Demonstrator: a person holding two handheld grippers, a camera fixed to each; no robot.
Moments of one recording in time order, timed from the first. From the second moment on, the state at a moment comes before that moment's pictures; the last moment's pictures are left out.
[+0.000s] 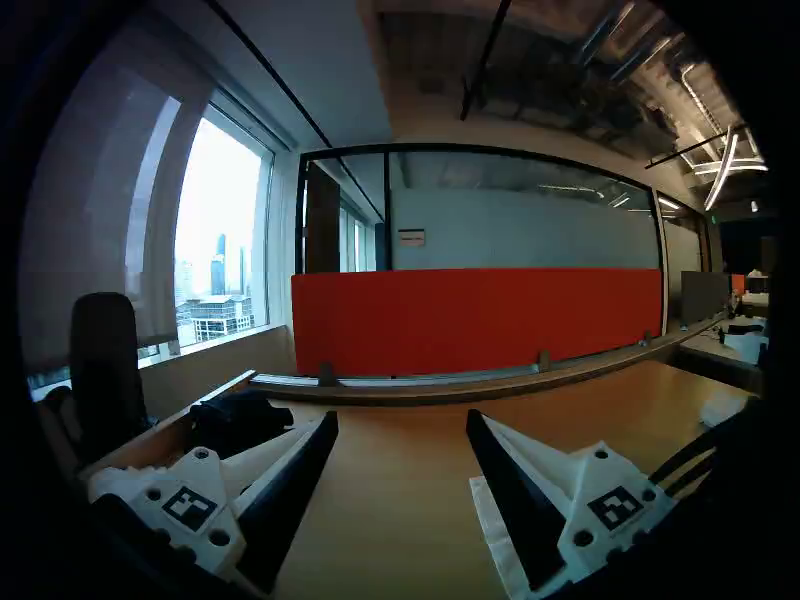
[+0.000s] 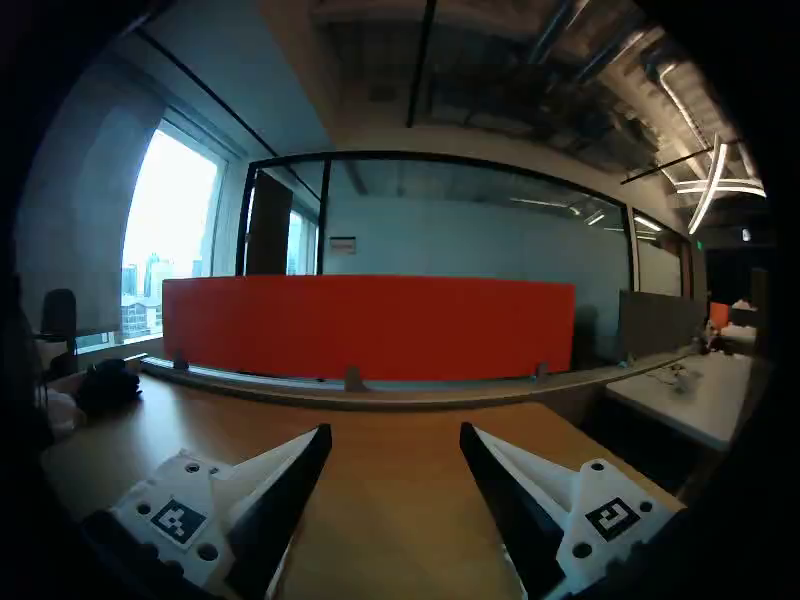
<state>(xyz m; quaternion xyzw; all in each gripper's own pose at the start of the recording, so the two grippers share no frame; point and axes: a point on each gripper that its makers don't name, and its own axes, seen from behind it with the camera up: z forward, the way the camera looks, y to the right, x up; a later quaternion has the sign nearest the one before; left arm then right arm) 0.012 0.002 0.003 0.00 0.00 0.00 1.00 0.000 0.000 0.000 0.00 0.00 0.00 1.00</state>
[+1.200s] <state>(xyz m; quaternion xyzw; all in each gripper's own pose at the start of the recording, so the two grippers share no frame) 0.078 0.037 0.001 -0.13 -0.08 0.04 0.99 0.074 -0.069 -0.008 0.14 -0.06 -0.05 0.99</state>
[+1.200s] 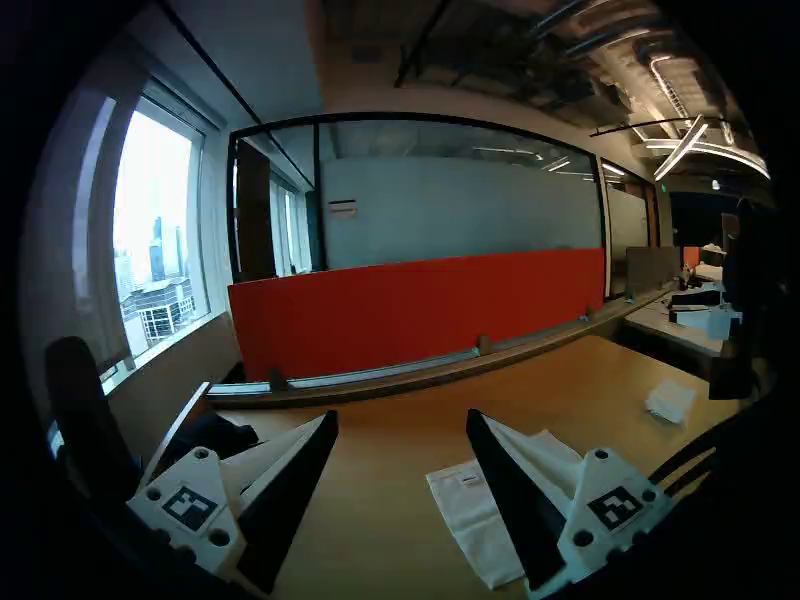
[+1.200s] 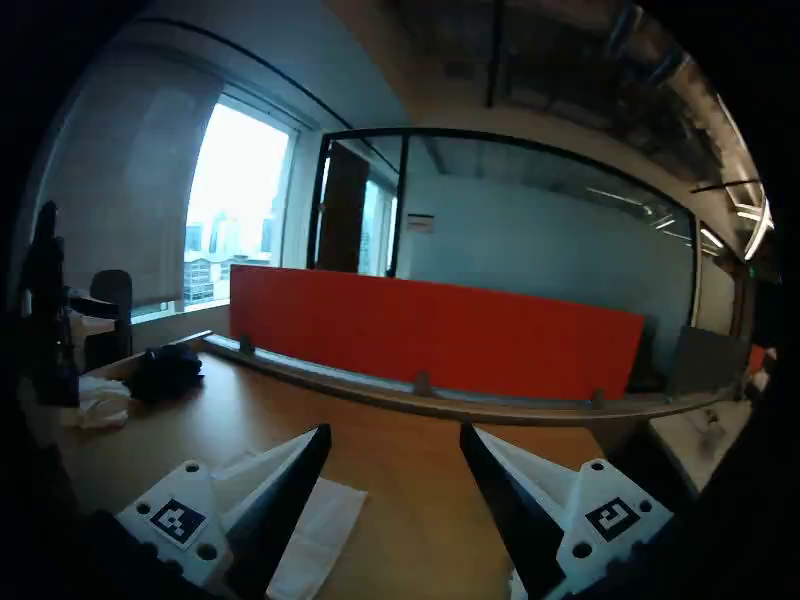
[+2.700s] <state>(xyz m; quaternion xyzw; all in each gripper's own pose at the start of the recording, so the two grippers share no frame) -0.067 0.115 -0.035 -0.31 -0.22 0.11 0.92 -0.066 -0.139 -0.040 0.33 -0.21 -0.14 0.91</state>
